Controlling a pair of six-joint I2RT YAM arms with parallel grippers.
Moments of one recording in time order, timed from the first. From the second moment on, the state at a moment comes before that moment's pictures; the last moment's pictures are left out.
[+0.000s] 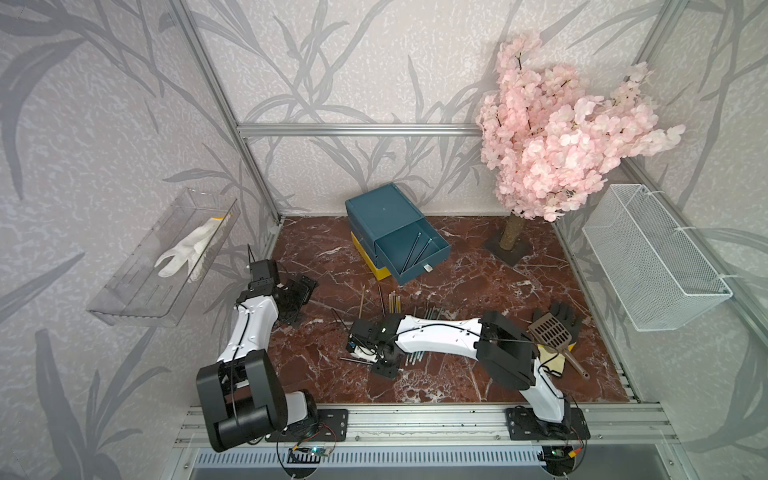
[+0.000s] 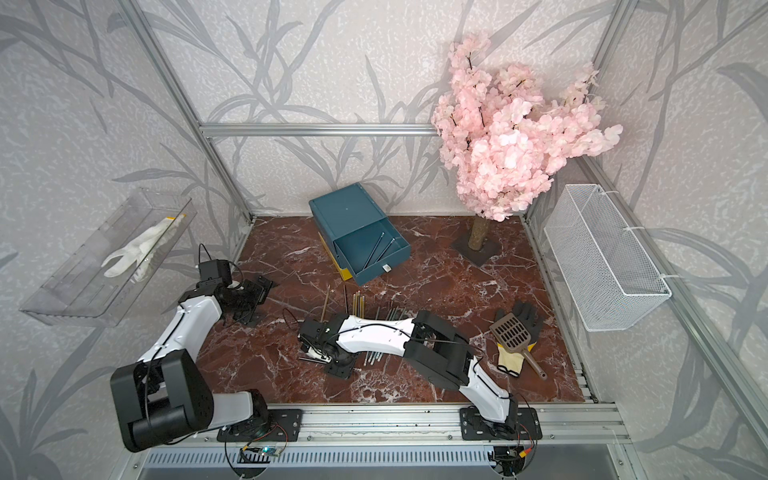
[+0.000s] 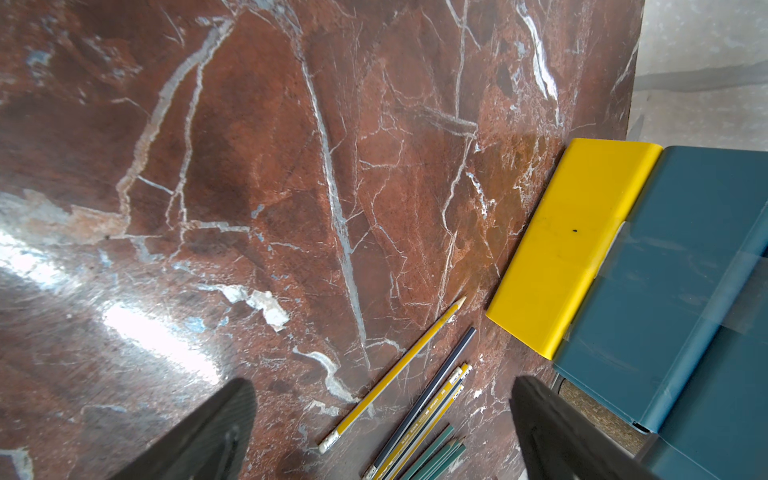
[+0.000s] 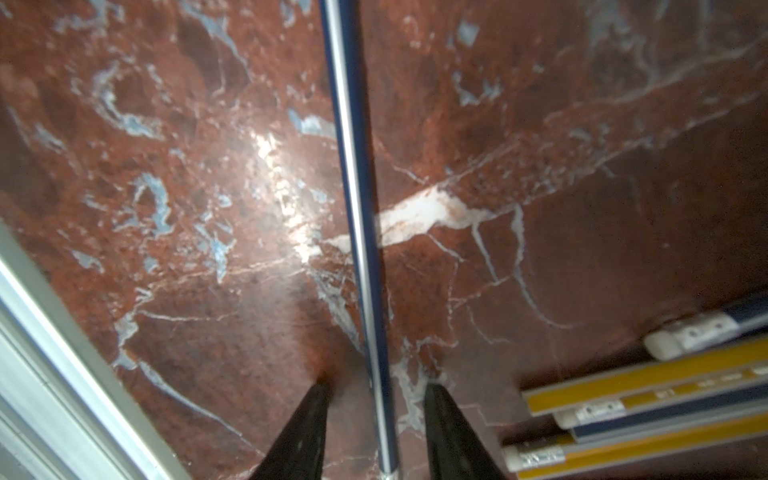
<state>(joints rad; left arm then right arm) 0.33 1.32 0.85 -0.62 0.40 -0.85 1.22 2.18 1.65 -0.94 -0.04 -0.02</state>
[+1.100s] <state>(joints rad) 0.33 1.32 0.86 -0.62 0.41 -0.85 1.23 2.05 1.65 -0.99 -0.08 0.00</state>
